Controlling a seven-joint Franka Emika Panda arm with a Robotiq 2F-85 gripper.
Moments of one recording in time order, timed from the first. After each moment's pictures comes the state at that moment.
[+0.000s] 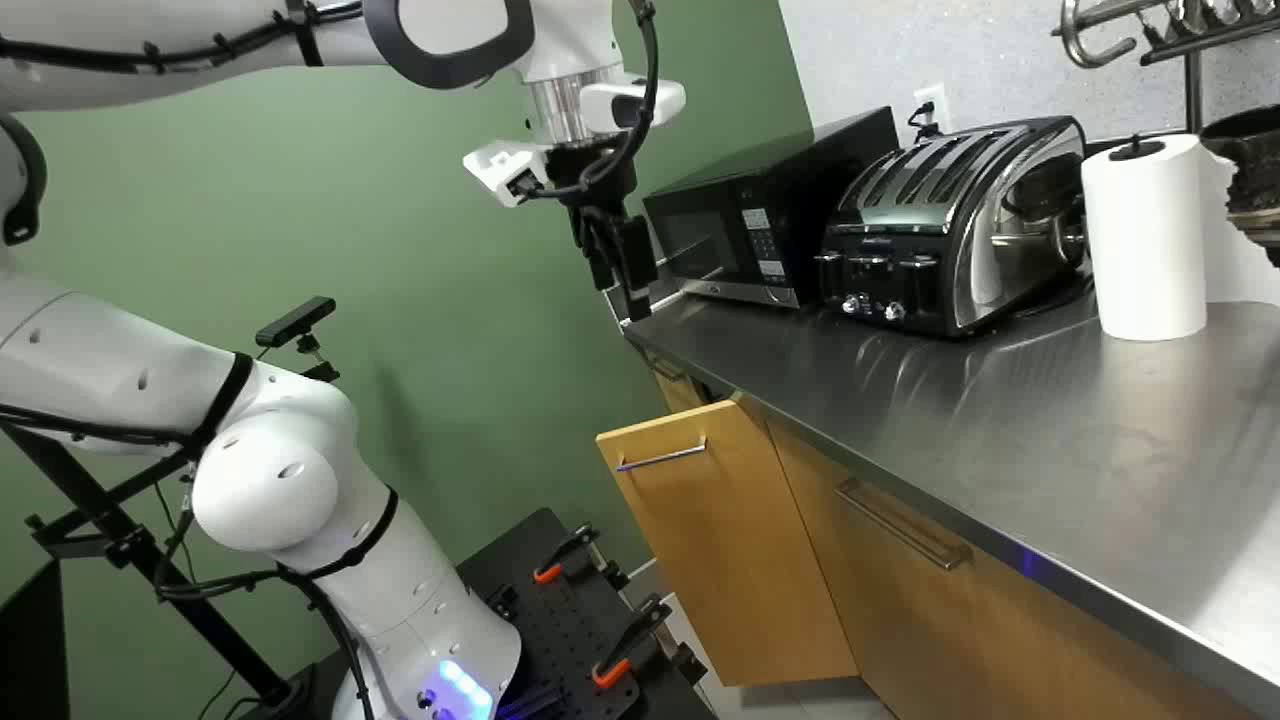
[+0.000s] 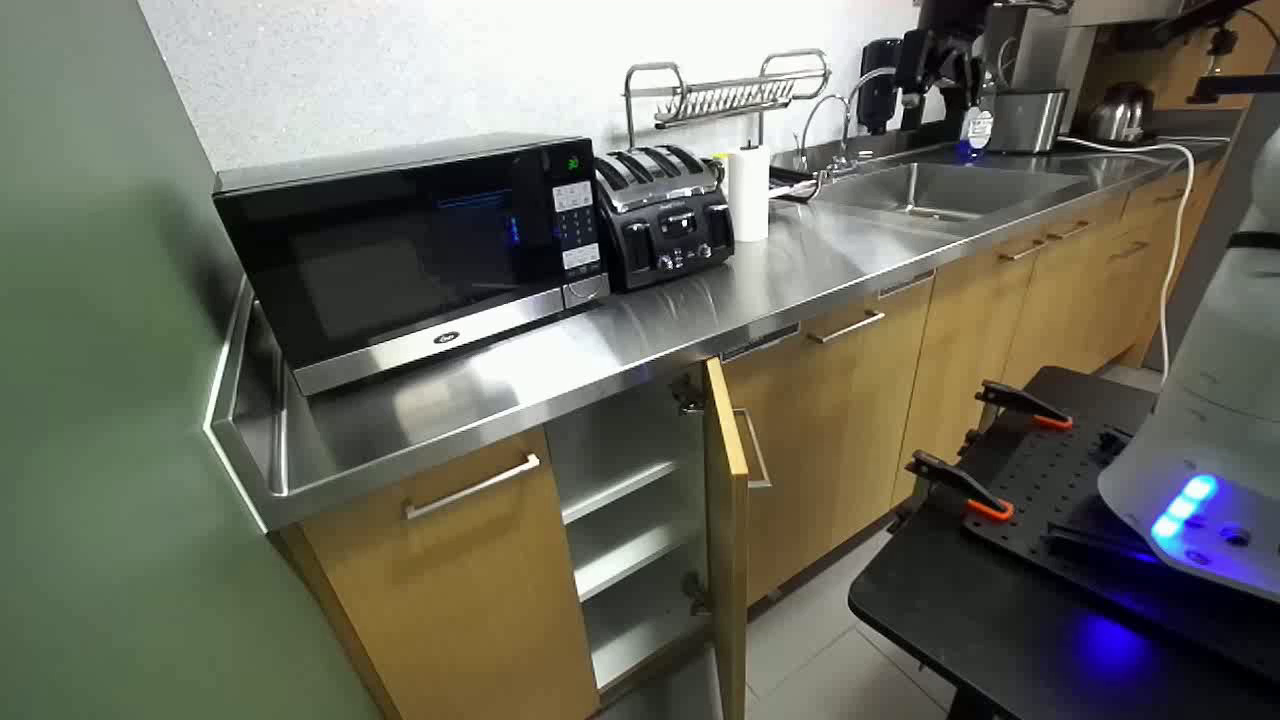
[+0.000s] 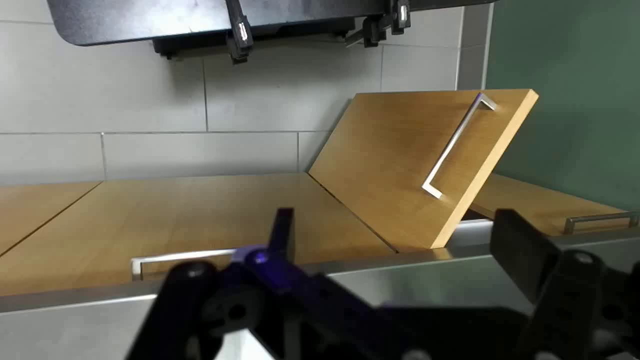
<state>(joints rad) -0.07 -0.53 -0.31 -2.43 0.09 1.77 -0.22</state>
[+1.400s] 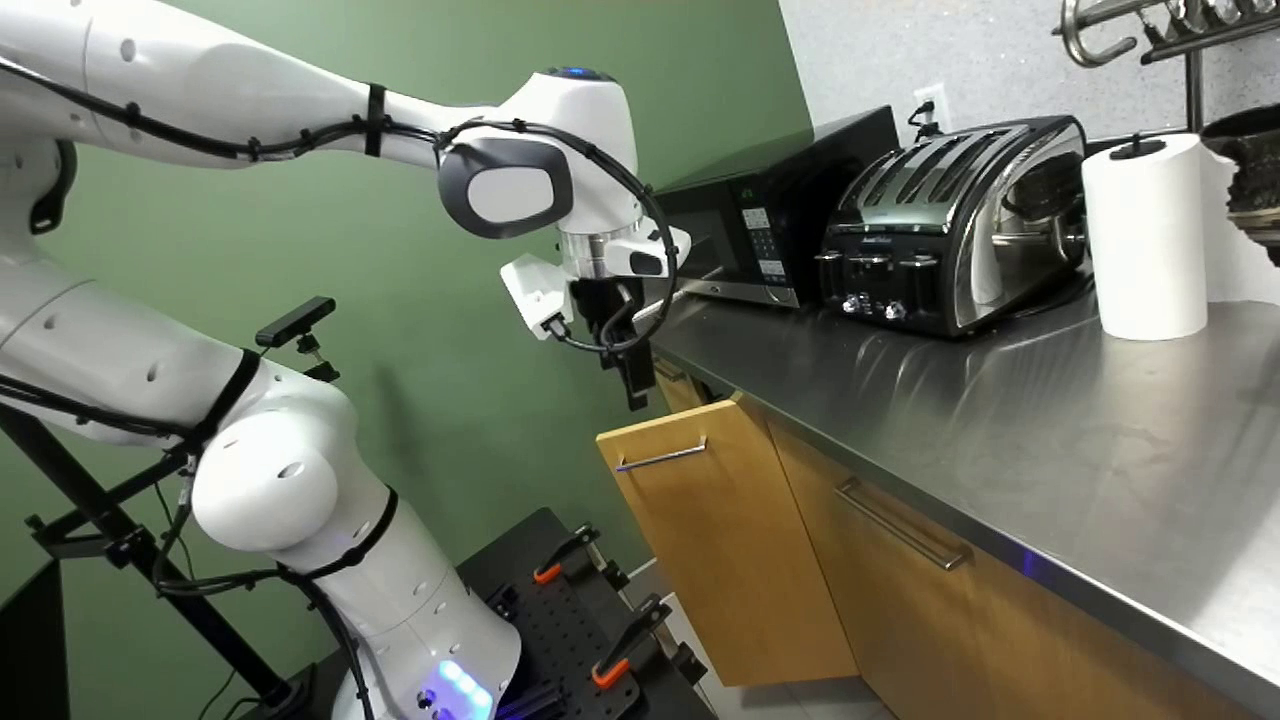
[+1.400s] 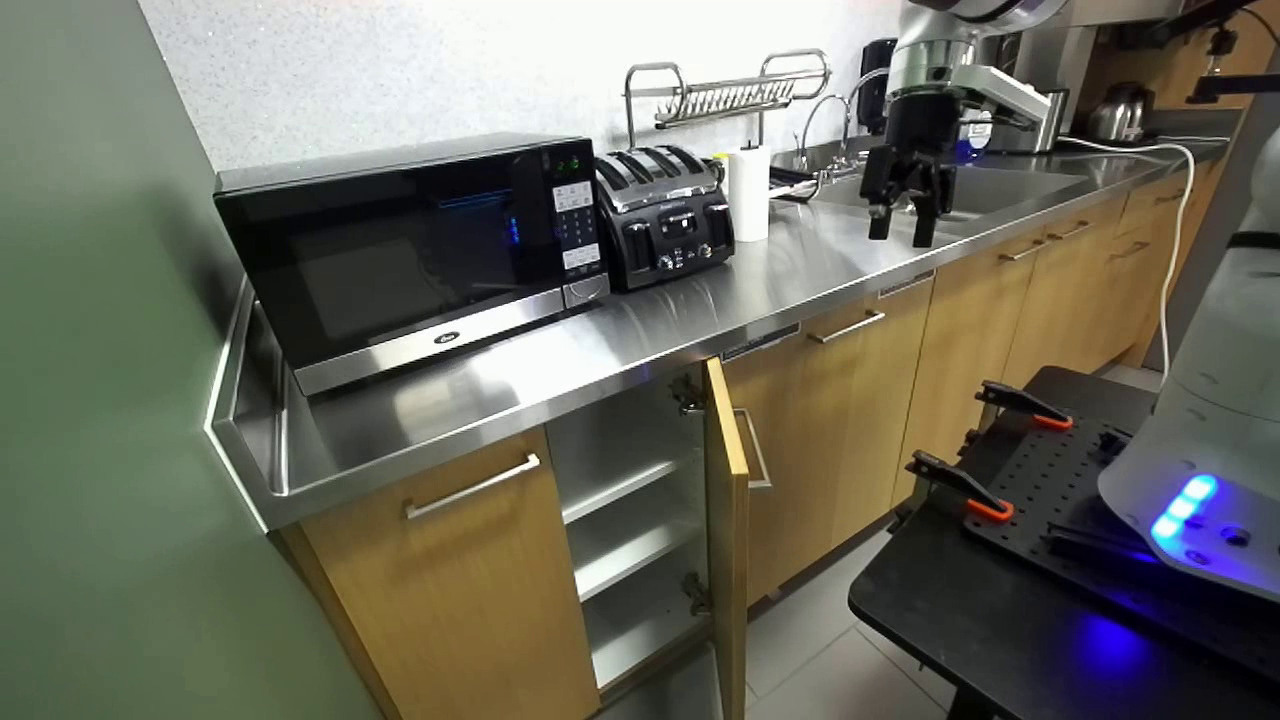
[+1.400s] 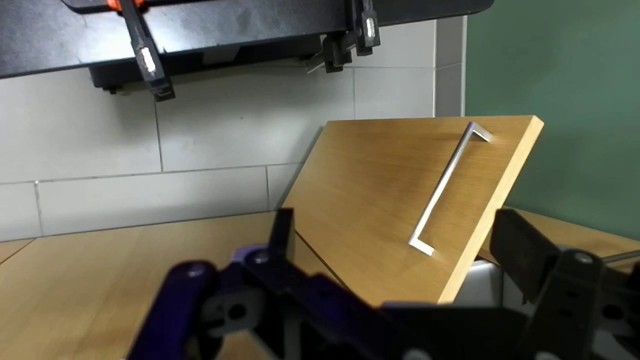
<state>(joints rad) -0.07 -0.46 -0.21 -2.69 0.24 2.03 -0.21</state>
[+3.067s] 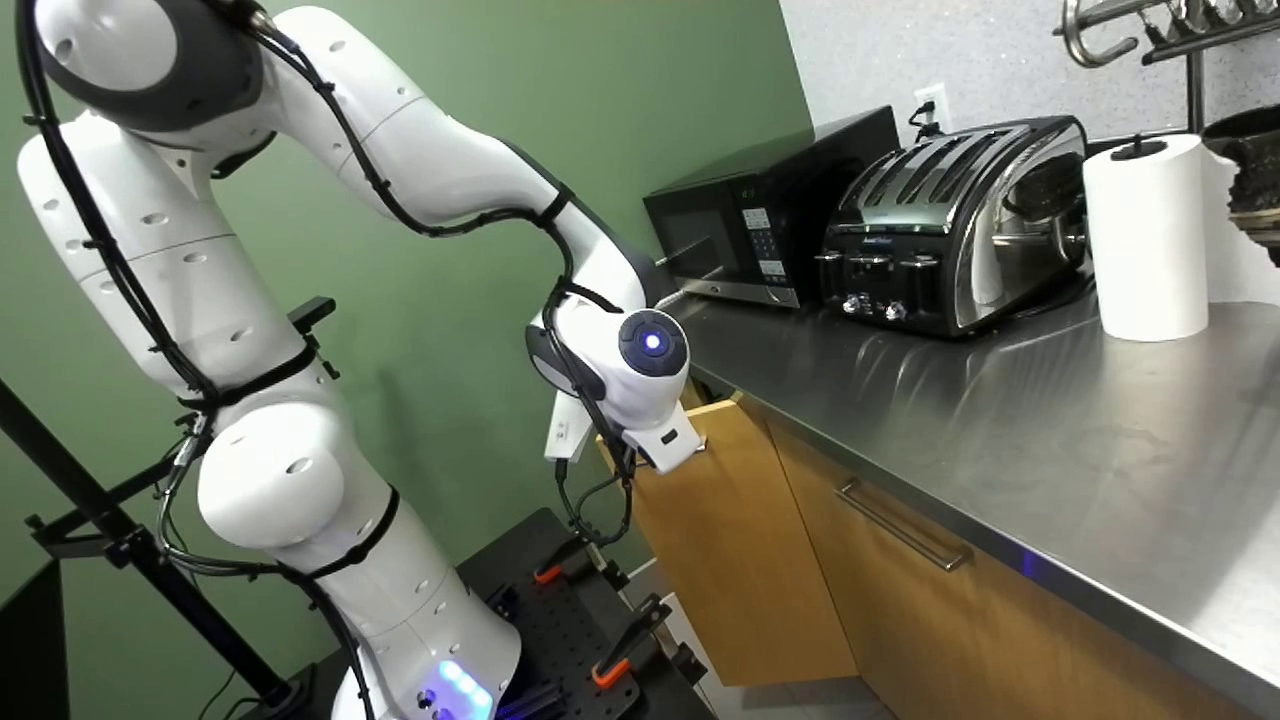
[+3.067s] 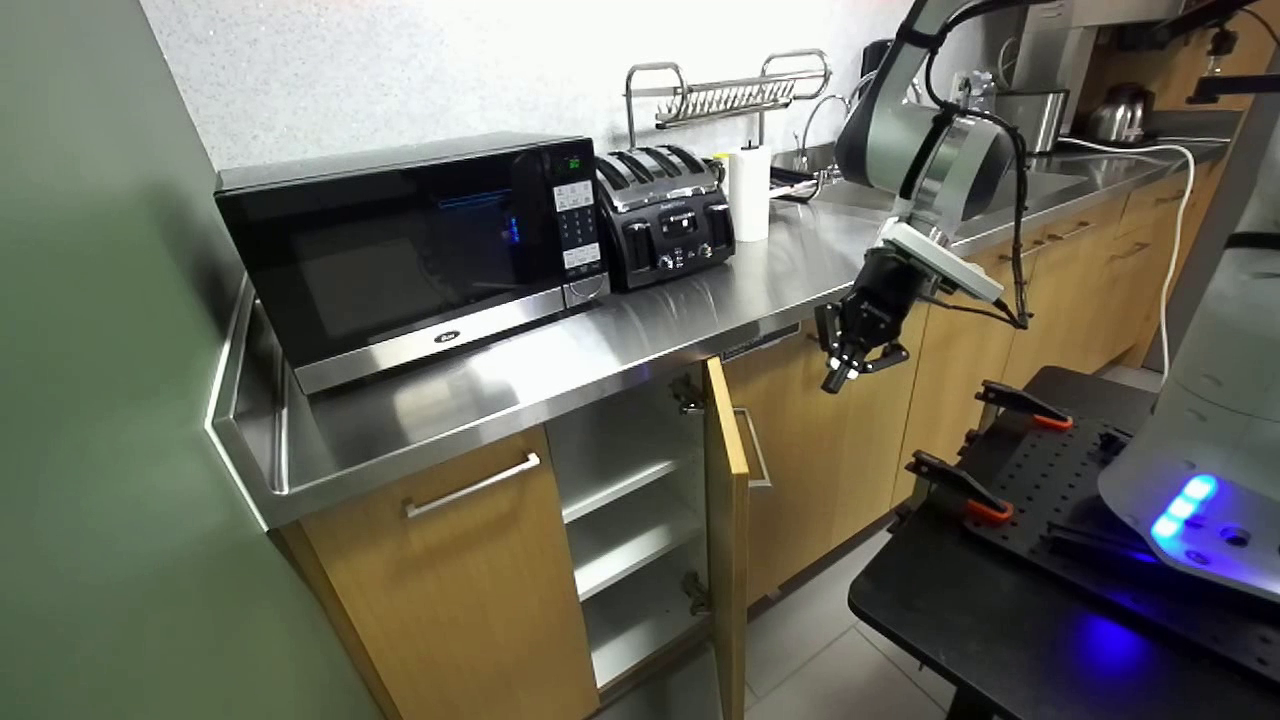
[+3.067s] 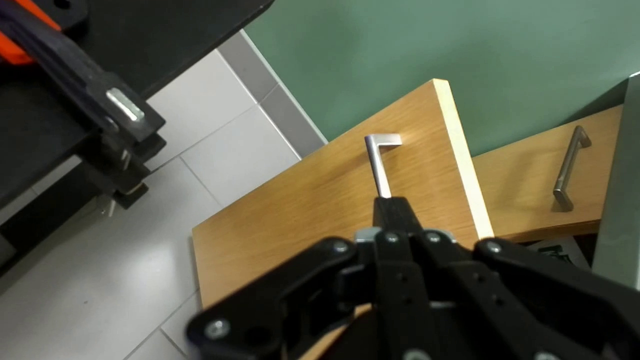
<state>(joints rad) -0.02 0.06 -0.13 -2.78 1.20 2.22 -0.45</state>
